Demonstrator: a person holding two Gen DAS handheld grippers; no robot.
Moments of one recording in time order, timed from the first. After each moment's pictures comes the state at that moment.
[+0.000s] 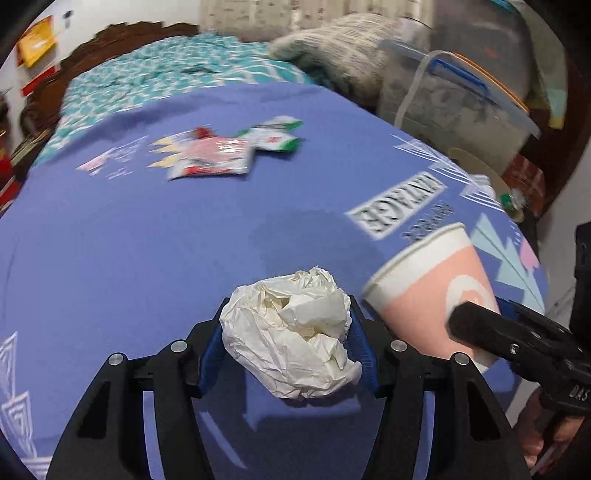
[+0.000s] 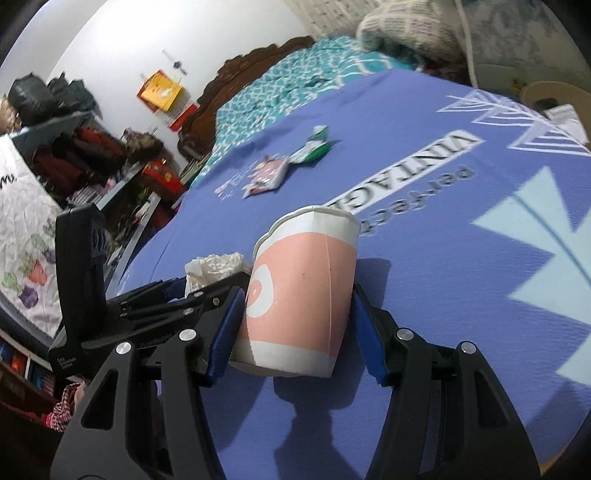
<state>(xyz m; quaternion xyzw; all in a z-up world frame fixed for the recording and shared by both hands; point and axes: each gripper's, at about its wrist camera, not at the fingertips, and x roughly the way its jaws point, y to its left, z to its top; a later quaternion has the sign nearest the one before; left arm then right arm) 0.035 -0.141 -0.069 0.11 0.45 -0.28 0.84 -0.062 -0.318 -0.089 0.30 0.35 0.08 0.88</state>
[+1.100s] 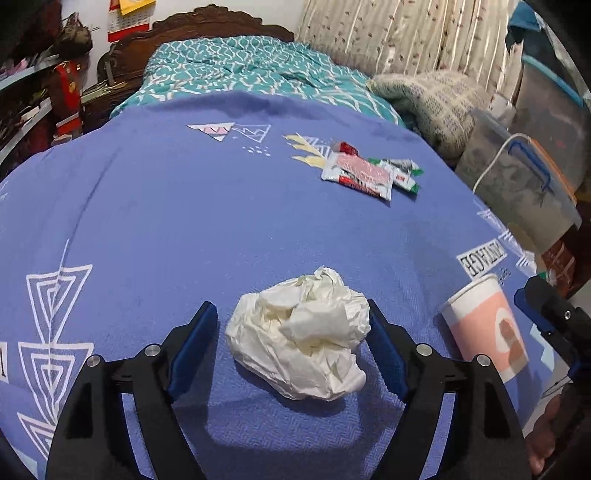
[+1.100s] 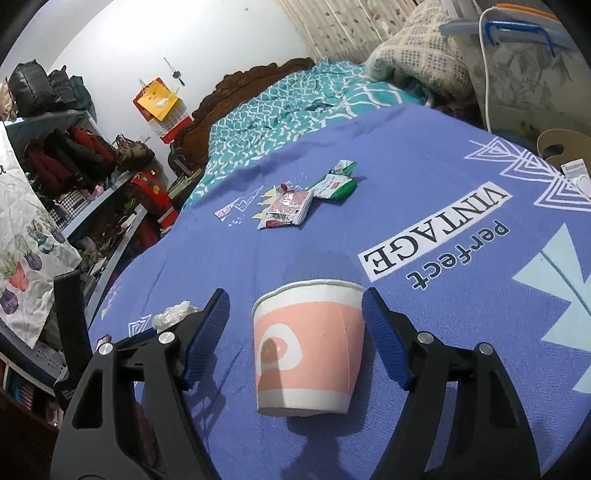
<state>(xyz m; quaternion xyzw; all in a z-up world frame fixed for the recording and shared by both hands) 0.053 -0.039 -0.062 0.00 0.43 -0.17 0.88 -0.030 -0.285 -0.057 0.26 0.32 0.03 0.91</state>
